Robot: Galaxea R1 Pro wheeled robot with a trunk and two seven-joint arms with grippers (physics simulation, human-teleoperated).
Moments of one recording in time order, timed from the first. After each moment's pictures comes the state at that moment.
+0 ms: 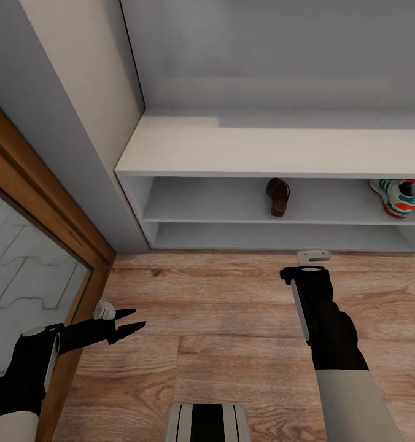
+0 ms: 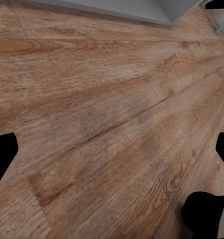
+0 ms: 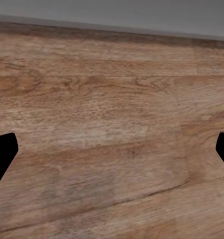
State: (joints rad) left arm -0.50 0.10 0.44 -1.15 -0.26 0.42 -1.41; right arm -0.67 0.08 -0.04 -1.42 0.24 0.99 -0.22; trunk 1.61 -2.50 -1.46
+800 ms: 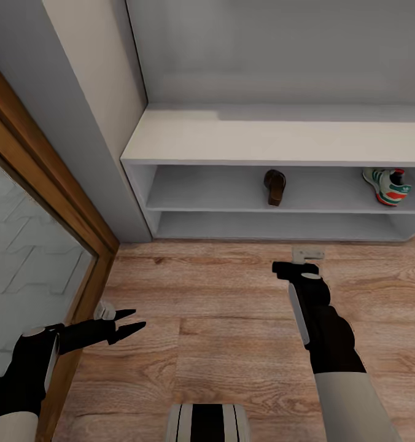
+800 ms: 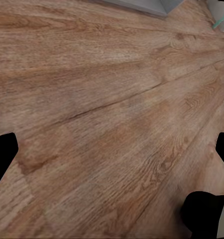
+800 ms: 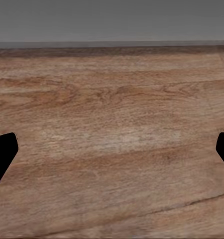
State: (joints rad) left arm -0.50 0.10 0.44 -1.15 -0.26 0.42 -1.41; right arm -0.66 0.08 -0.04 -1.38 0.10 0.75 -0.22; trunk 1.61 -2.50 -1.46
